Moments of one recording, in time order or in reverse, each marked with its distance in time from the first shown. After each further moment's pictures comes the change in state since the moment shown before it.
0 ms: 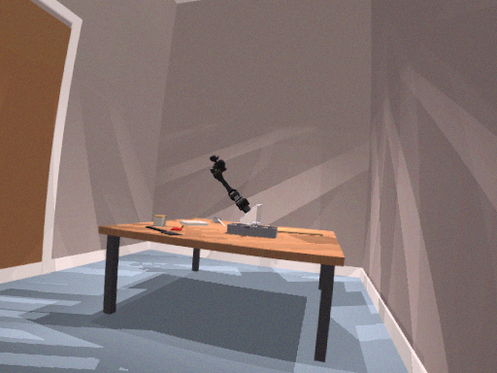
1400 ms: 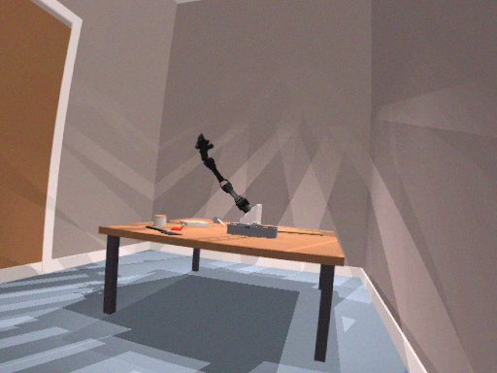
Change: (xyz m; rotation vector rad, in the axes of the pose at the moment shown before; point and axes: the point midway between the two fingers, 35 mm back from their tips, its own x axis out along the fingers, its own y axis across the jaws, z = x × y) arm -0.153 0.339 0.133 1.022 0.372 0.779
